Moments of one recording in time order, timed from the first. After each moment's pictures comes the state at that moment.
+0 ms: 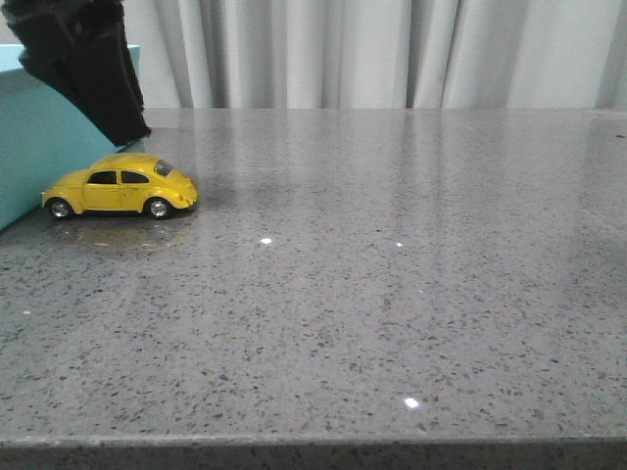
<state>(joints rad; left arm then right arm) -0.39 1.64 -1.44 -0.14 1.07 0.94 0.37 0.85 -1.10 0.03 0.82 0.37</state>
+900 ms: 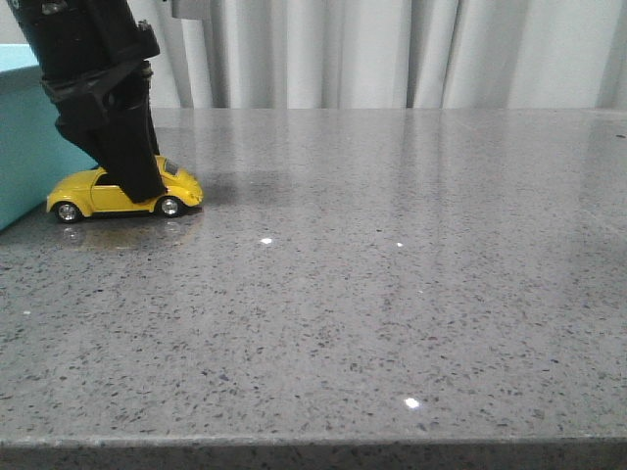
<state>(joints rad) -0.39 1.76 -1.45 -0.15 1.06 0.94 0.37 0.85 -1.10 0.04 0.82 0.37</state>
